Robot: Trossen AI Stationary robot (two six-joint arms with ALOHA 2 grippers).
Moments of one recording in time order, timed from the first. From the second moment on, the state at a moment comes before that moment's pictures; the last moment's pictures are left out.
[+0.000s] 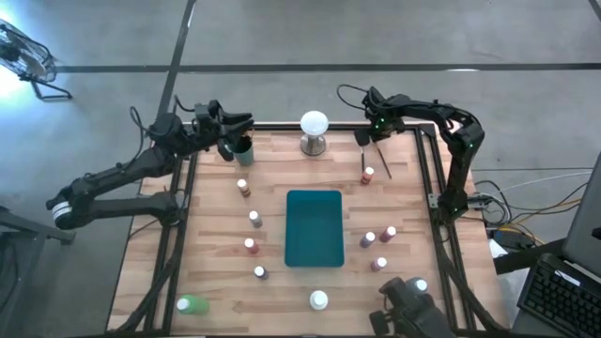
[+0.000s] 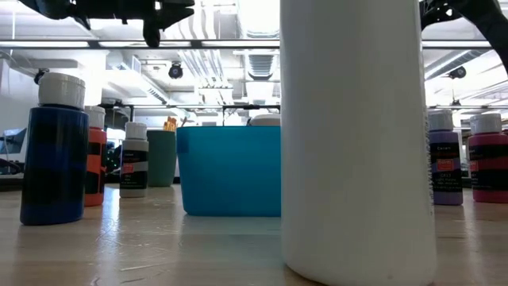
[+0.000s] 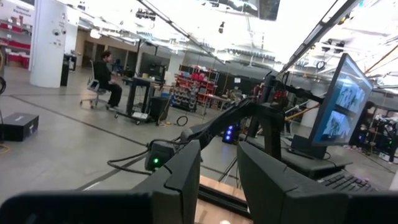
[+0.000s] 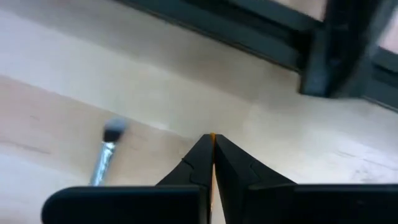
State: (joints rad) left arm 0.57 0.83 0.70 0.39 0.22 -0.27; right arm -0.98 1.94 1.25 -0.75 0.02 0.27
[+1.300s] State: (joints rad) left arm 0.38 1.27 0.78 0.75 0.27 -0.24; right arm -0.43 1.07 1.25 -0.22 -0.16 0.05
